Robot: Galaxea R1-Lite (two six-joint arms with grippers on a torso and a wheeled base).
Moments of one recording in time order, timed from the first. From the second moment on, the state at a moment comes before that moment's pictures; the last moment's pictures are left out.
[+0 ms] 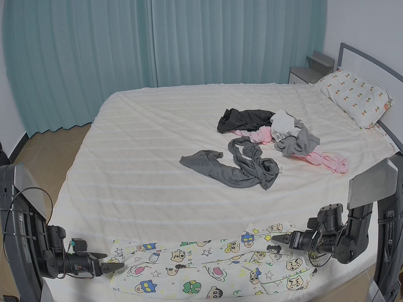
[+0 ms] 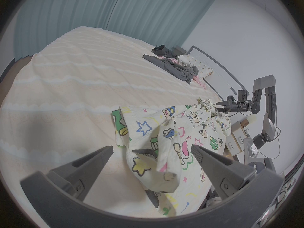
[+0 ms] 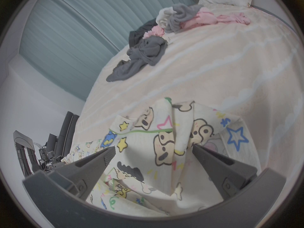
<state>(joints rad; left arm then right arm) 0.27 2.51 -0.02 -1.52 -0.79 0.23 0.22 2.41 -0.32 -1.32 0.26 0.50</state>
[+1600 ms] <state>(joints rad) 0.31 2.49 -0.02 -1.55 -0.81 0.13 0.12 2.34 -0.22 -1.28 0.26 0.31</state>
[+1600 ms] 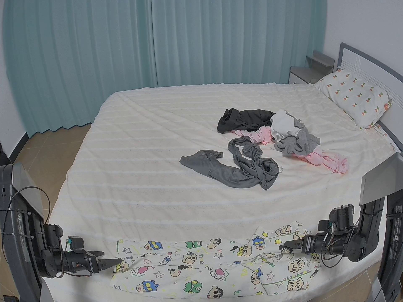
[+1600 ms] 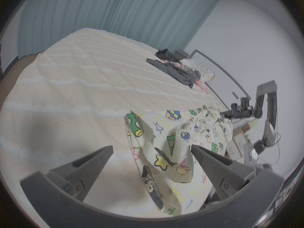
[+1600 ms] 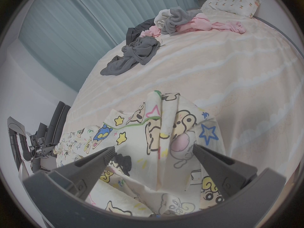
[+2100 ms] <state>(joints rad) 0.30 2.28 -0.02 -1.55 -0.77 -0.15 0.12 2.25 -0.11 -1.43 0.24 0.45</state>
